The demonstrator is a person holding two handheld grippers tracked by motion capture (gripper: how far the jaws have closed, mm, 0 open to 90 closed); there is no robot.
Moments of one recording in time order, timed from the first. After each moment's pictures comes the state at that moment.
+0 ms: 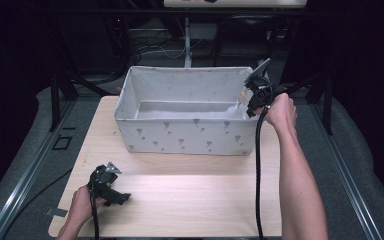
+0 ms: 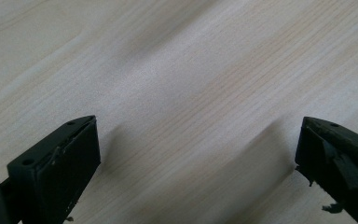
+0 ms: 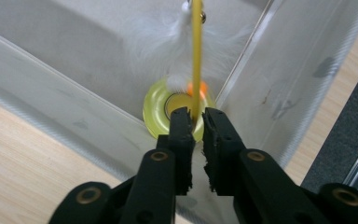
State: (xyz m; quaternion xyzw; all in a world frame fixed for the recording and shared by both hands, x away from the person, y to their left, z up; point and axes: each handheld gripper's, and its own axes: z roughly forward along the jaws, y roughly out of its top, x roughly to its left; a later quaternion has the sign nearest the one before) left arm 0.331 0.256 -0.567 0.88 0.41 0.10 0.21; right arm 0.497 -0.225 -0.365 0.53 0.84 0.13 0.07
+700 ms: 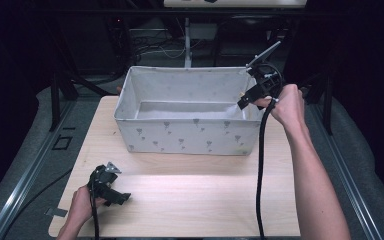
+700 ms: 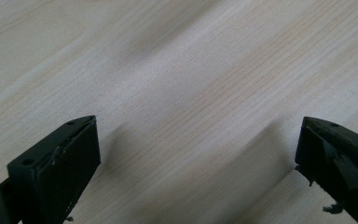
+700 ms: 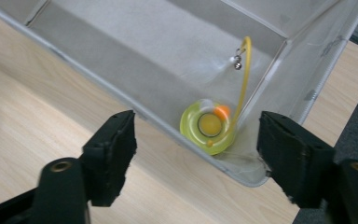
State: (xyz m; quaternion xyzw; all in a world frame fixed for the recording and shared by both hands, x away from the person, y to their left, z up) left arm 0.331 0.257 -0.566 0.88 0.41 0.10 0.21; right arm 0.455 -0.212 -0.300 0.49 0.84 0.20 0.10
